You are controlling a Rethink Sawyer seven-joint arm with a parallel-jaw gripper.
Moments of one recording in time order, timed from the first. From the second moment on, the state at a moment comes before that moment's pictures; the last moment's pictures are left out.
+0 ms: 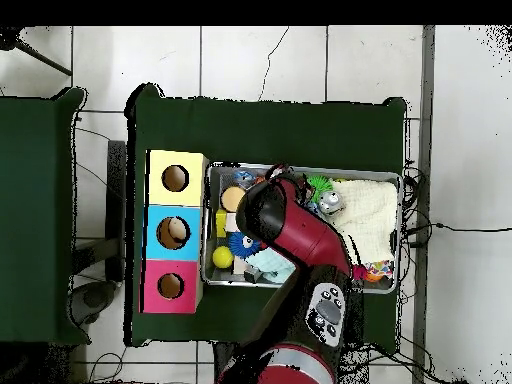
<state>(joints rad) -0.02 -0.43 -0.36 1.60 0.48 0.04 1.75</state>
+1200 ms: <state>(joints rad) -0.22 -0.51 -0.22 1.74 0.41 0.04 1.75</state>
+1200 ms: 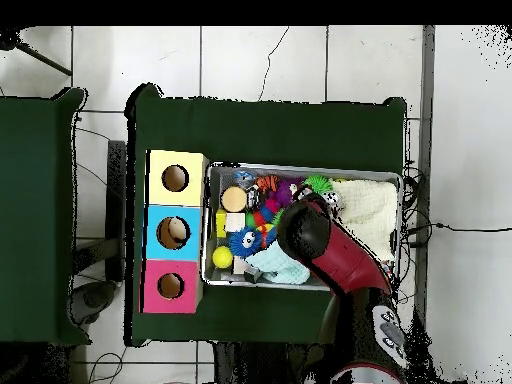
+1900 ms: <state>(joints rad) -0.20 -0.51 -0.19 1.75 0.36 0.01 1.75</state>
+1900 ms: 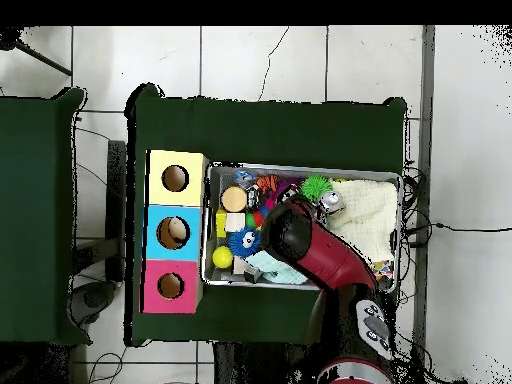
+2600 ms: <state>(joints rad) -0.25 -0.50 -0.14 1.84 0.24 -0.17 1.75</state>
